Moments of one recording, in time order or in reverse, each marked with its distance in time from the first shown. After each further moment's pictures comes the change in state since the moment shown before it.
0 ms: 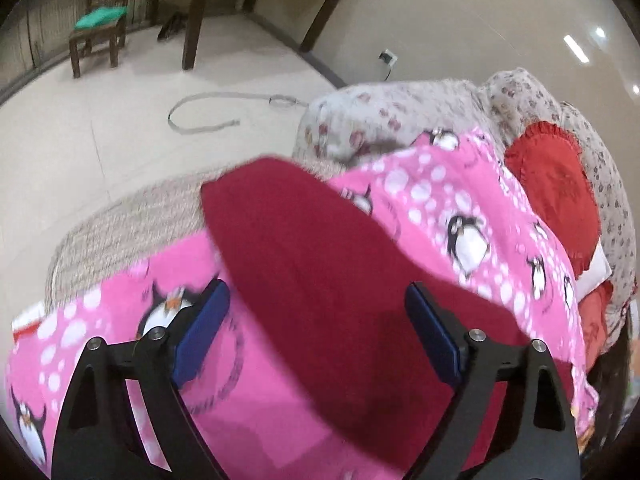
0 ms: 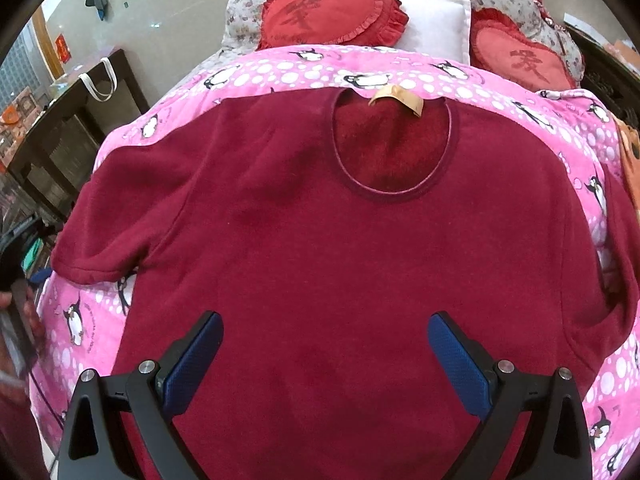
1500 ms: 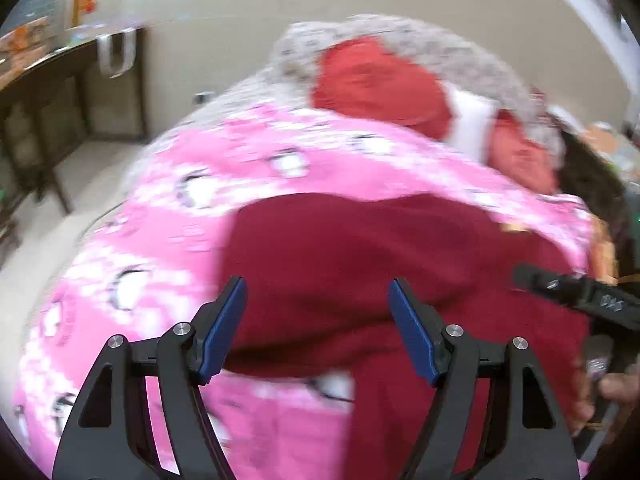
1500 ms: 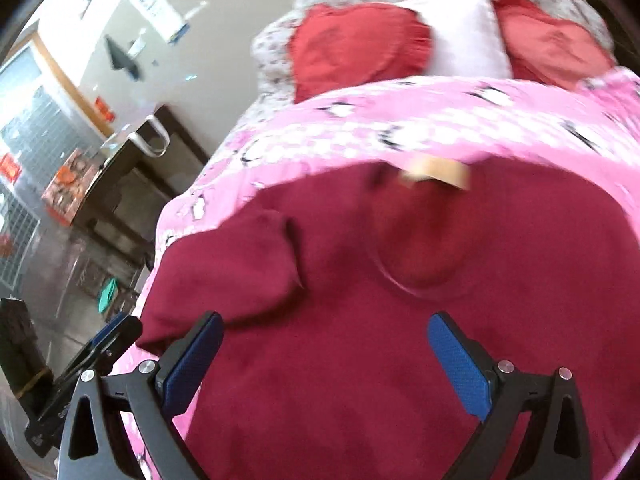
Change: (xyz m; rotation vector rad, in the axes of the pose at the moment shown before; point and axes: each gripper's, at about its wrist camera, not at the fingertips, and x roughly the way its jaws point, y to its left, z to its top) left arm -0.073 -0.140 -0.128 0.620 -0.108 -0.189; right arm 0.008 -0.017 0.062 0.082 -0.101 0.320
